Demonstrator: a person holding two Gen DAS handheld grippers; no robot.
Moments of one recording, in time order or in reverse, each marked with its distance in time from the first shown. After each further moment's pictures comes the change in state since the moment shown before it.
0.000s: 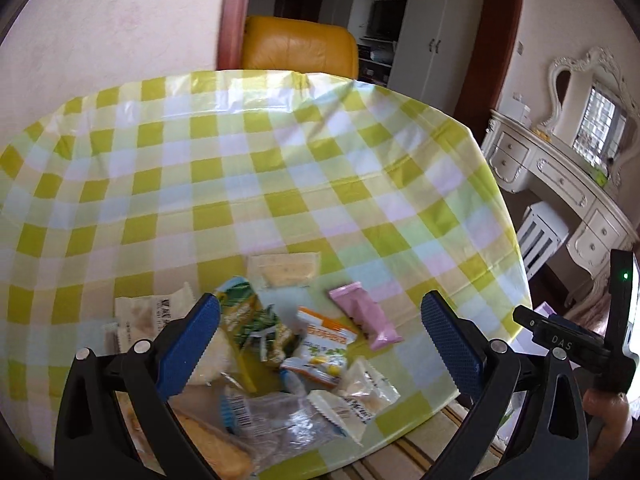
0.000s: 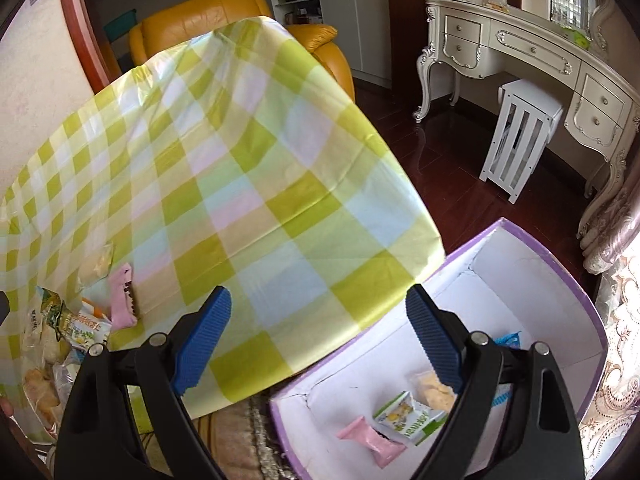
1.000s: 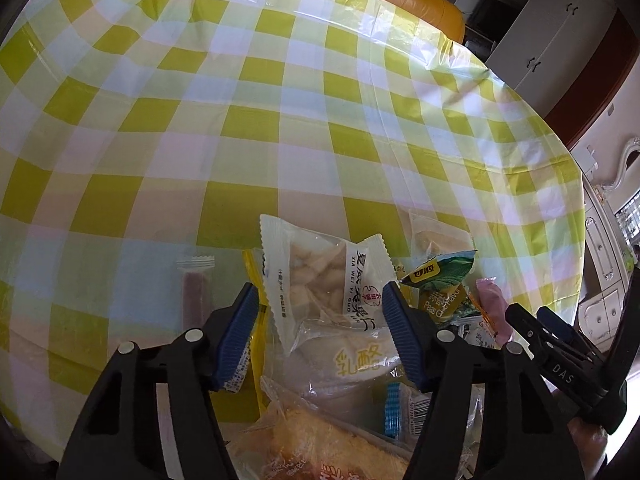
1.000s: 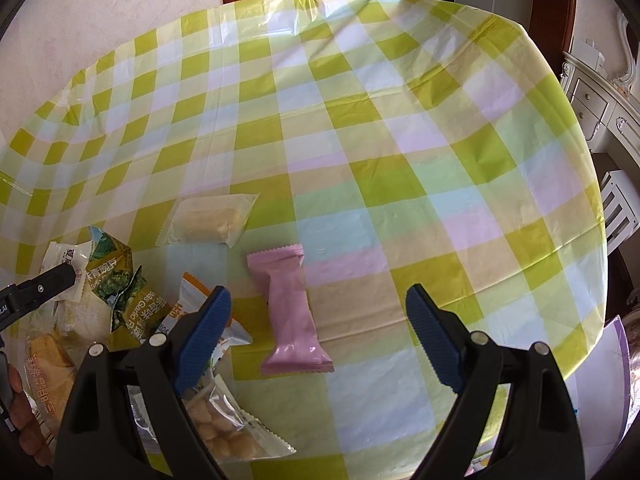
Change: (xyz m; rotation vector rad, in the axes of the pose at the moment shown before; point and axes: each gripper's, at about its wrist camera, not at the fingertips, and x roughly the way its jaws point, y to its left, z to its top) left arm 0.052 0.140 -0.026 -0.321 0.200 0.067; right arm 0.051 0.172 -0.009 -0.360 0.071 0.163
